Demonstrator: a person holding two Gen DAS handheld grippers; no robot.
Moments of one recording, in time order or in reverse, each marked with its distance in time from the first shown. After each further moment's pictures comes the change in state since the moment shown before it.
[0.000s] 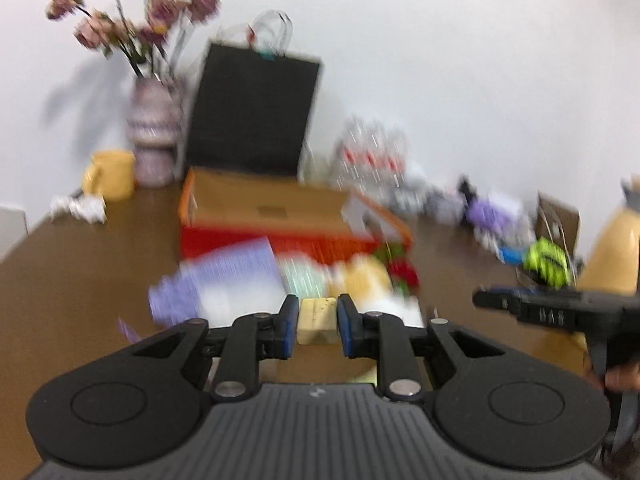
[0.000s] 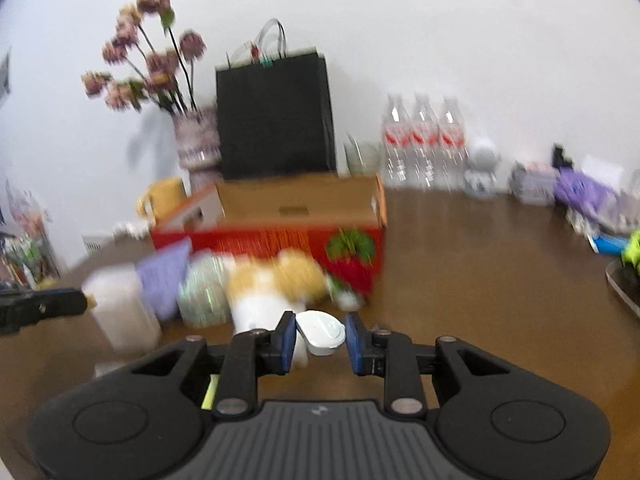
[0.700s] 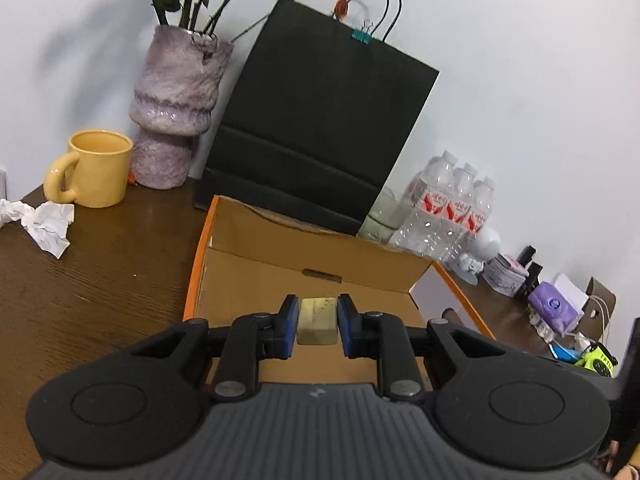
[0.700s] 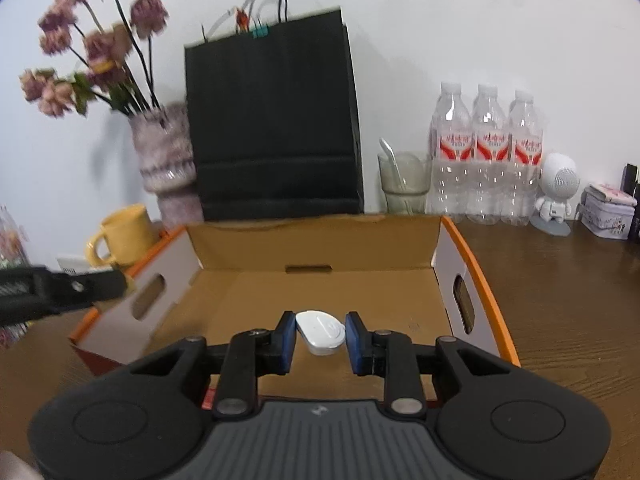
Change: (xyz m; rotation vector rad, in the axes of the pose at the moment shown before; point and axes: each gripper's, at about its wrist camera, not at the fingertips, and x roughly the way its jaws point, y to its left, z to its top) left arm 0.184 0.095 0.087 -0.198 0.053 0.024; right arm 0.213 0.027 0.091 0.026 0.055 -0.025
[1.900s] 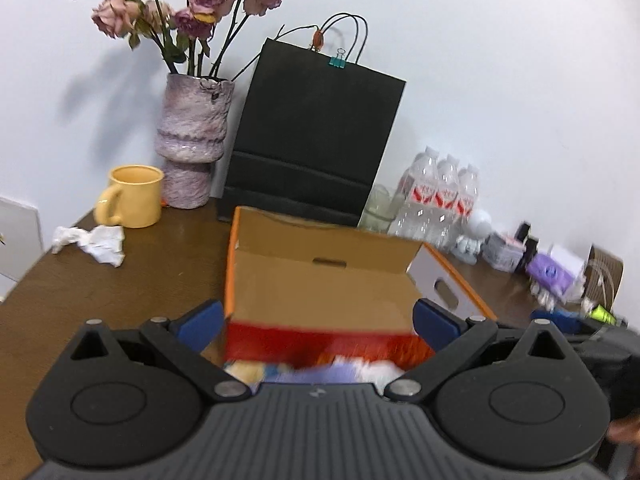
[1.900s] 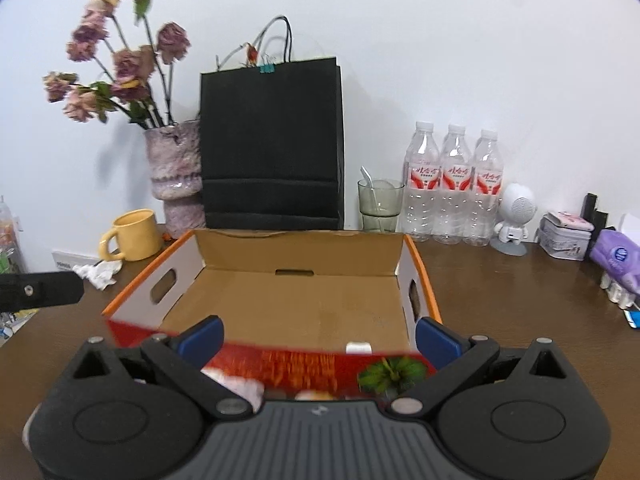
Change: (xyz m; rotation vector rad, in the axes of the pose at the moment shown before) left arm -0.099 -0.025 -0.030 0.118 -0.027 0.060; right arm -0.100 0.011 -0.019 -0.056 -0.065 -0.061
